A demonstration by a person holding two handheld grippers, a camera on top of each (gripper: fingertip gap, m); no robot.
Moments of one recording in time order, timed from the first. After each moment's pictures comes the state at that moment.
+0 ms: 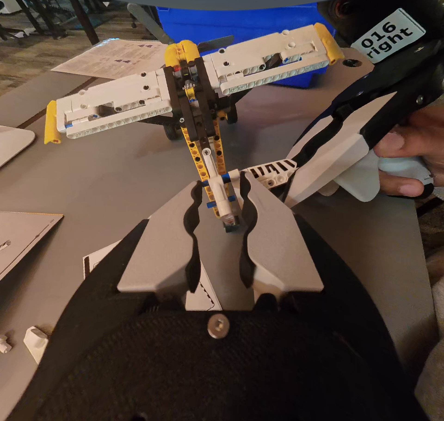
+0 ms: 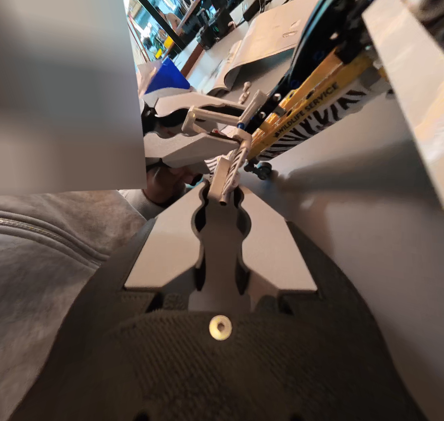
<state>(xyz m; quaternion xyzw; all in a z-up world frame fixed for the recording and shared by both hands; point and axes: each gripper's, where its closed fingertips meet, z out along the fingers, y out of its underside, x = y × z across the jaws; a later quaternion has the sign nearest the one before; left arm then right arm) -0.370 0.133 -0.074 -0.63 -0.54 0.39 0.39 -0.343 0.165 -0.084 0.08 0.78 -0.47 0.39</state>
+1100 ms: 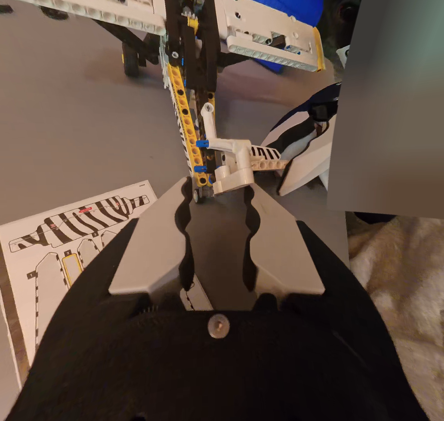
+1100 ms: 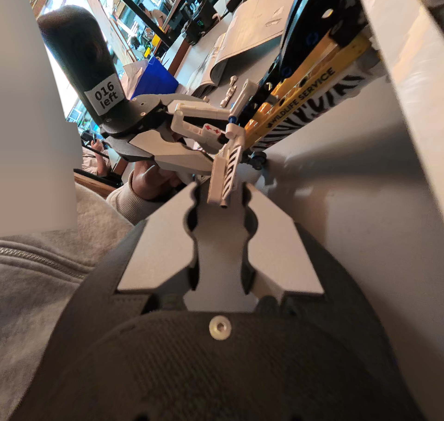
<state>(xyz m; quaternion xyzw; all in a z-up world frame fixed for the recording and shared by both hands) -0.361 0.142 -0.100 -0.61 -0.61 0.20 0.47 -0.347 0.161 -0.093 0.11 0.79 -0.45 0.39</state>
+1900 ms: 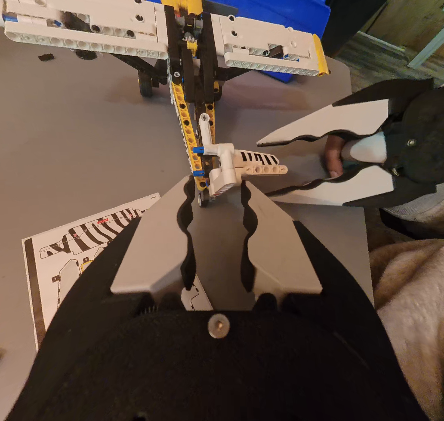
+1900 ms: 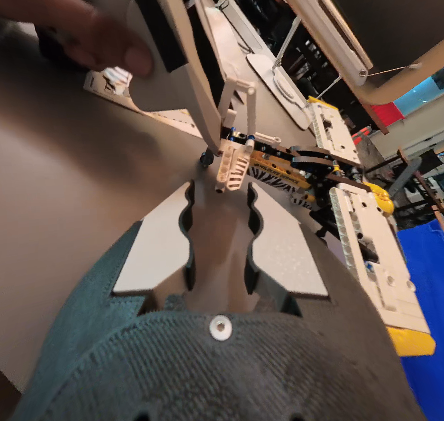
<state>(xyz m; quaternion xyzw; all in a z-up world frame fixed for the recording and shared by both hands) -0.368 0.138 -0.092 -0.61 -0.59 0.27 0.45 -0.371 0.168 -0.094 -0.25 0.79 -0.53 -0.19</state>
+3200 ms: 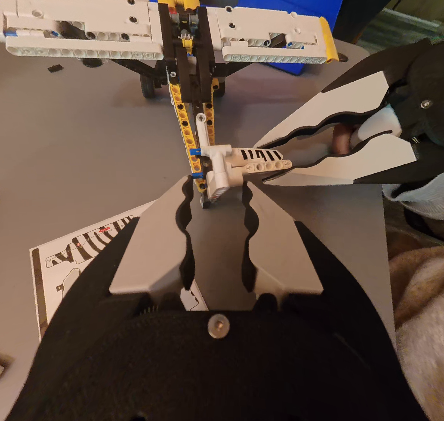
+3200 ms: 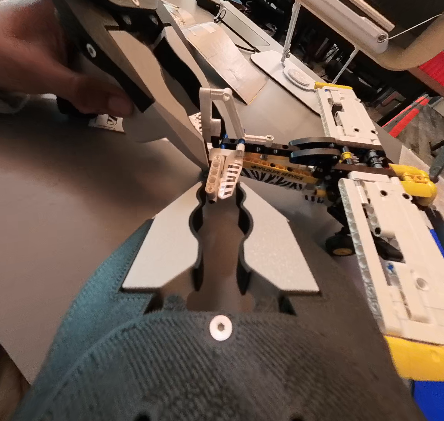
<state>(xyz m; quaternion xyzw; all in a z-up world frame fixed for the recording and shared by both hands) -0.377 0.139 -0.096 -0.63 -0.59 0.29 0.41 -0.380 0.160 -0.088 -0.20 0.81 -0.54 -0.09</state>
